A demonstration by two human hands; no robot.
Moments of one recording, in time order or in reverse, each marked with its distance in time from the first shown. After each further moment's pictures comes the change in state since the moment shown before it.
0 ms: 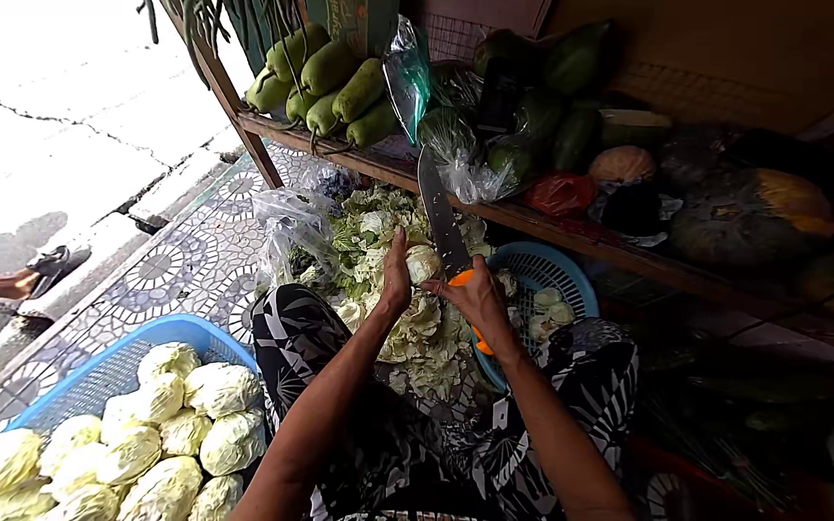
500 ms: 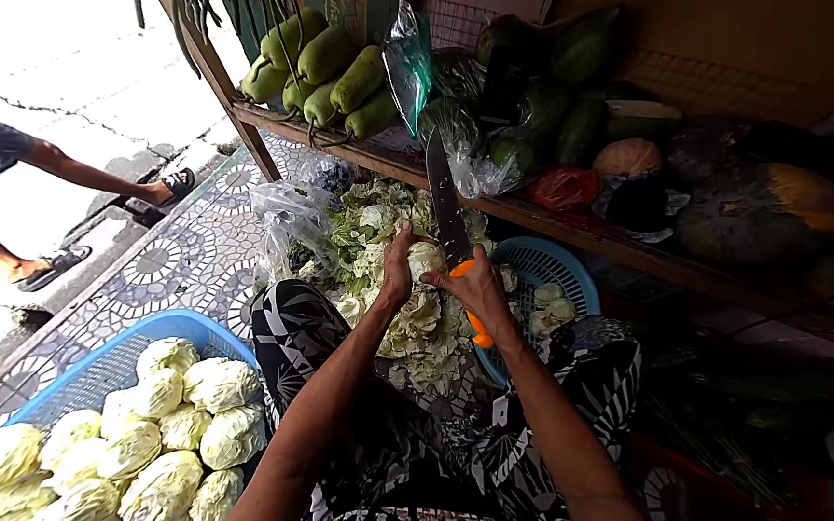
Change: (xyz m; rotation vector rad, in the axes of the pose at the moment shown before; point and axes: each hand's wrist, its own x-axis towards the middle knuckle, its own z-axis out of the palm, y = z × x) left_hand 0.004 -0.001 -0.003 0.068 -0.051 0.070; right_hand 0.012 0.003 0.000 0.136 0.004 -0.038
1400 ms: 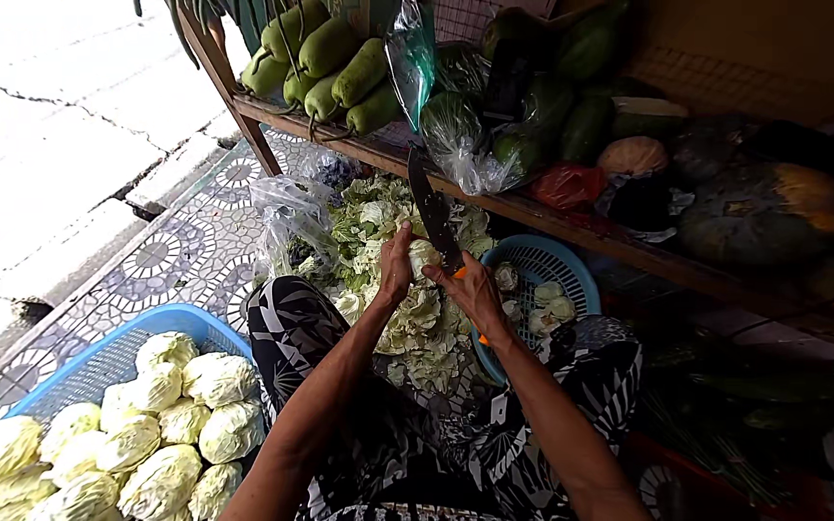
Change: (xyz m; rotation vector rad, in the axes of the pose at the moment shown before) left_hand -0.001 -0.006 -0.003 0.135 0.118 0.022; right_hand 0.009 0.022 0.018 -0.021 -0.023 -0.112
